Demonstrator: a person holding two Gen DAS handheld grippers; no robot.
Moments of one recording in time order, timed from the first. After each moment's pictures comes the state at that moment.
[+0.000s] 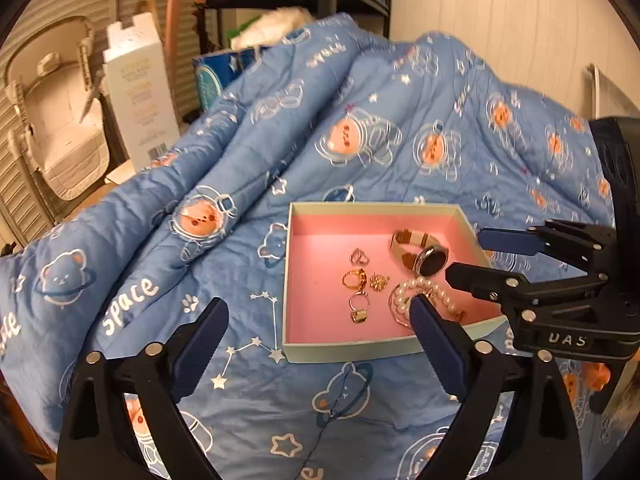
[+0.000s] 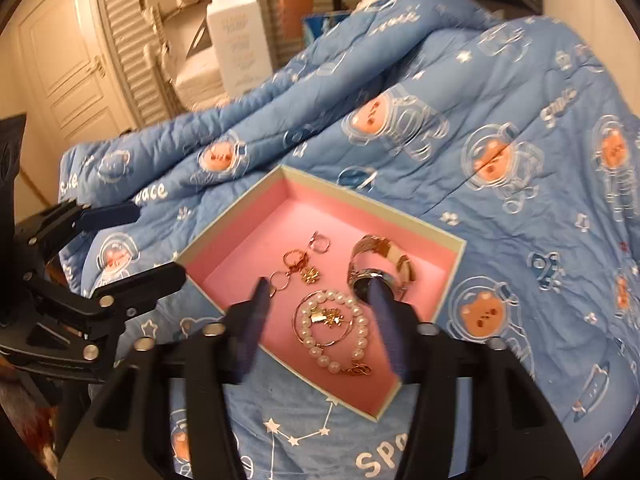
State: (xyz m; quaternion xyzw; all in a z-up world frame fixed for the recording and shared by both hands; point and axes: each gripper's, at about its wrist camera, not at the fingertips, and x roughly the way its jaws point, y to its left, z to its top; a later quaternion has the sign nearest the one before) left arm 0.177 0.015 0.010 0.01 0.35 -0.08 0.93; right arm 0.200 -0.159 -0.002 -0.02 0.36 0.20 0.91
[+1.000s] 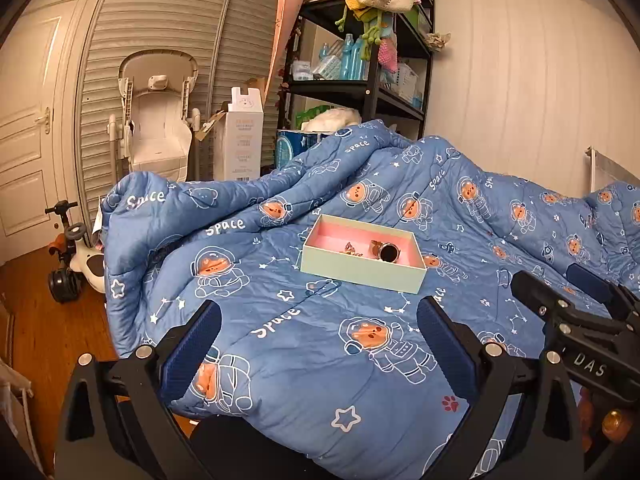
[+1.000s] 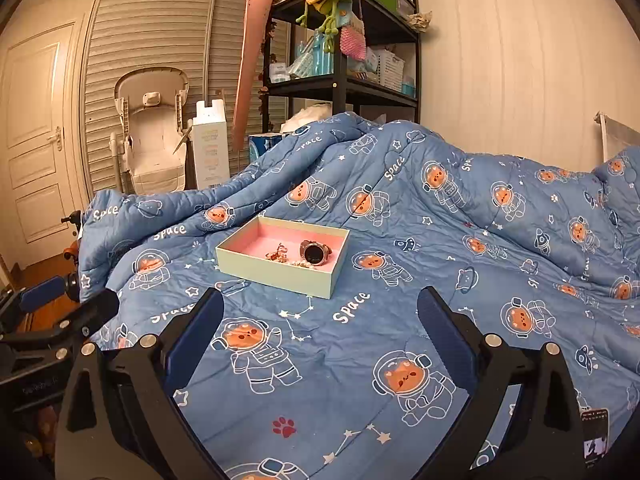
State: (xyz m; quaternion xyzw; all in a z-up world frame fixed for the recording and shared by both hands) left arm -0.082 0.001 0.022 -0.06 0.21 0.01 0.98; right arm -0.072 -0.185 0.031 -0.02 0.19 0.06 0.98
